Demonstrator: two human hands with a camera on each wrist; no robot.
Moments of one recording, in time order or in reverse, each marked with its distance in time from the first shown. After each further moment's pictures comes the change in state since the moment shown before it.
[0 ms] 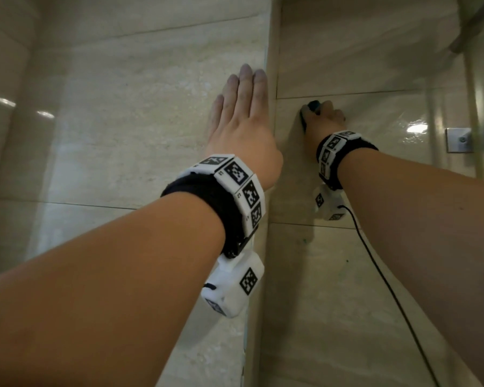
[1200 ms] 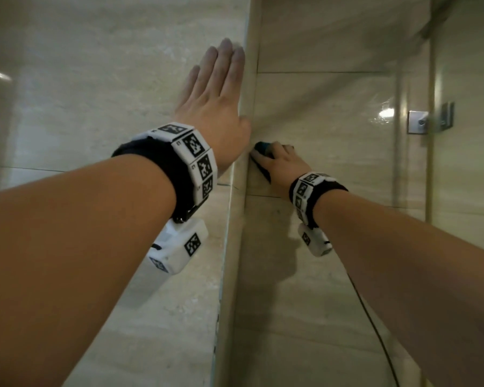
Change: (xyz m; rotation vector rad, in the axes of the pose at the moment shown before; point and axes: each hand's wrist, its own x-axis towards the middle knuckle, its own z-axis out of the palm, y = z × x) left_hand -0.010 -0.026 -0.004 0.047 -0.044 0.130; right_hand -0.117 -0.011 0.057 0.022 -0.096 -0.409
